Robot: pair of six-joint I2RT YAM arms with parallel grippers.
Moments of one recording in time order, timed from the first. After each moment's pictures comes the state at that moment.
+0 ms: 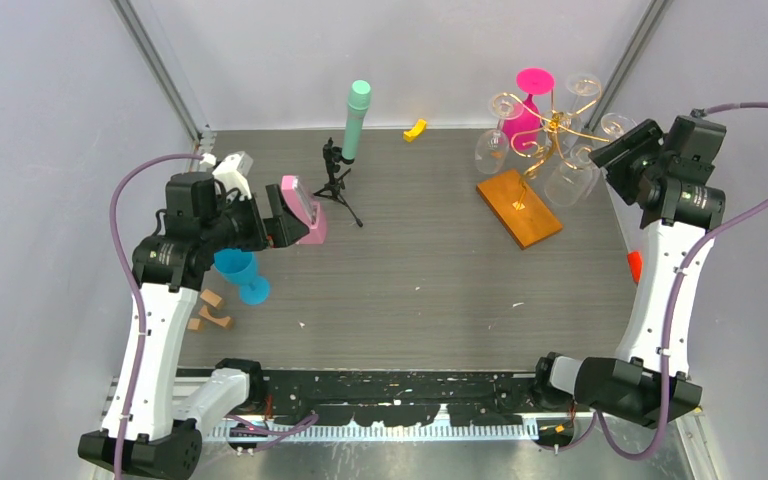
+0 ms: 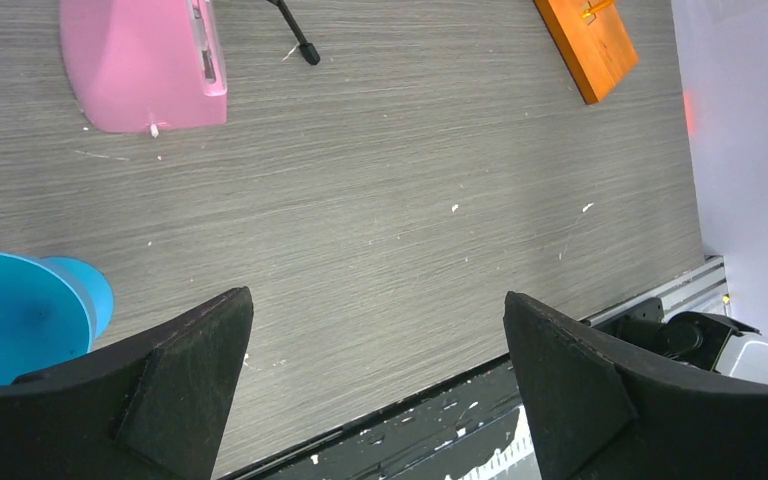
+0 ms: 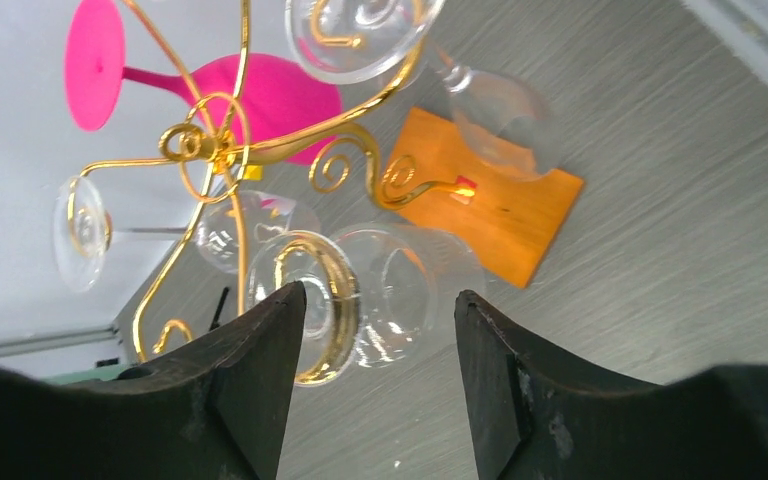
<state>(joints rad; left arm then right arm) -0.11 0.96 1.27 -0.93 0.40 -0.30 -0.36 1.22 1.55 -0.87 -0.14 0.62</state>
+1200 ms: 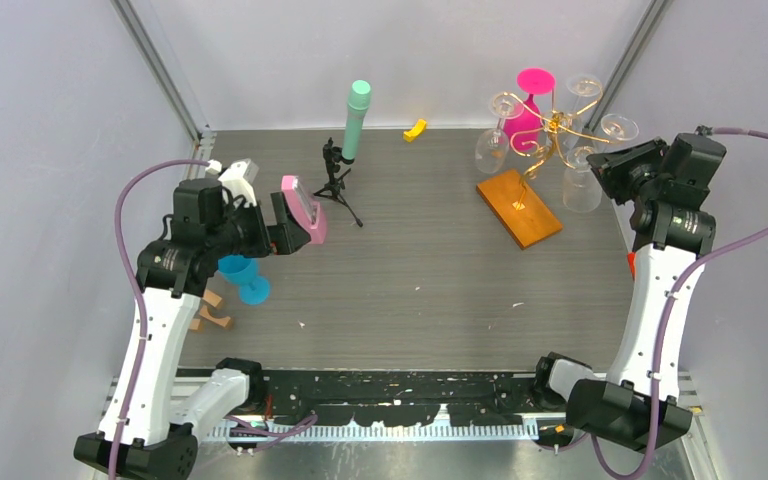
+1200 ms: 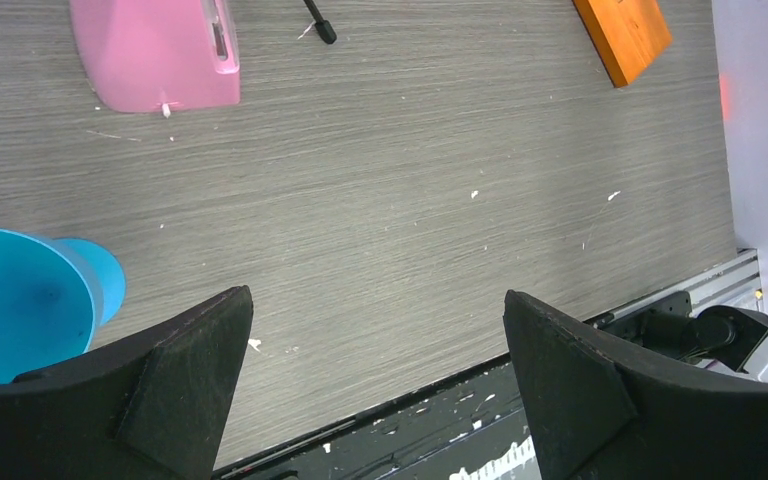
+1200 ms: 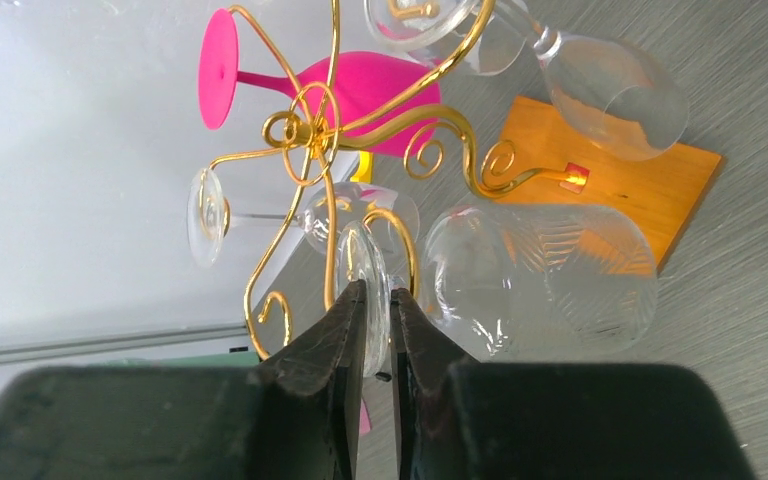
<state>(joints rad) -0.16 0.94 1.24 -0.94 0.33 -0.30 -0.39 1.11 1.39 -0.68 -0.29 0.86</state>
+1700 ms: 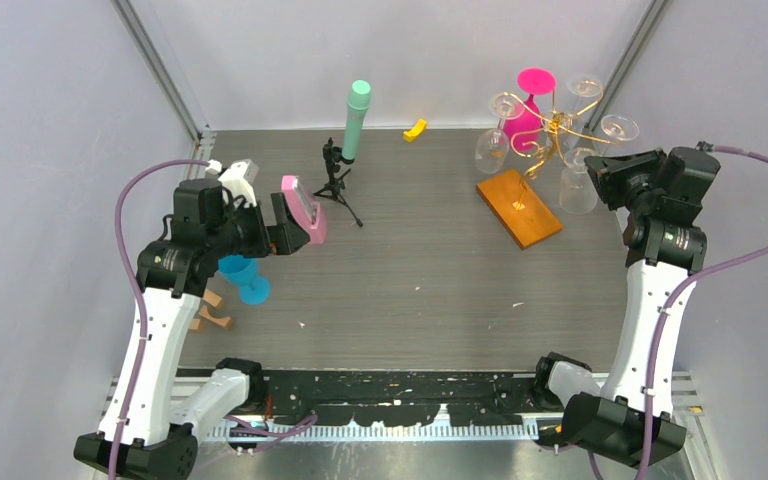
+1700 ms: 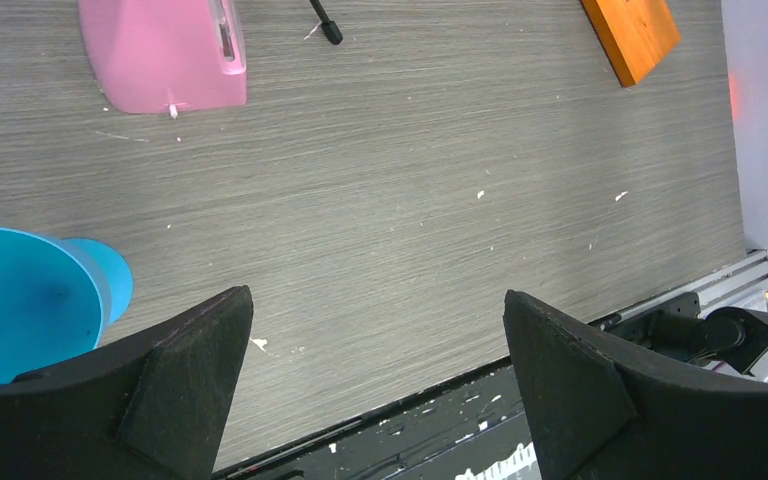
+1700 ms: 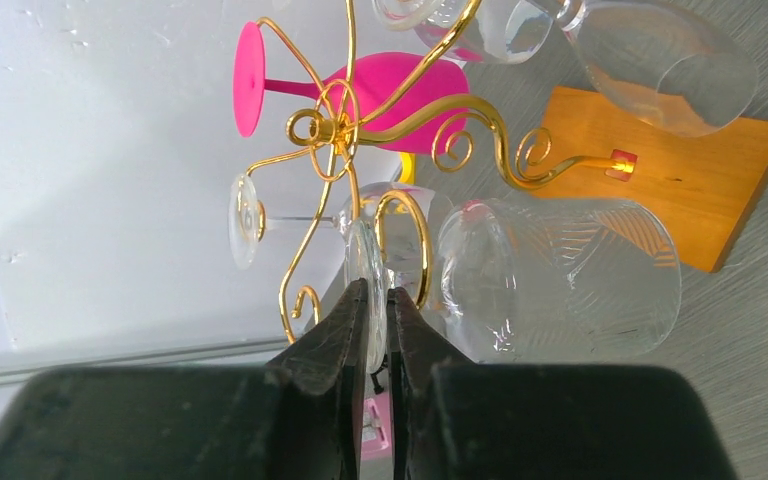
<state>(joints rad) -0.16 0.94 1.23 -0.94 0.32 -0.29 -0.39 1.03 1.28 -0.59 -0.29 1.00</state>
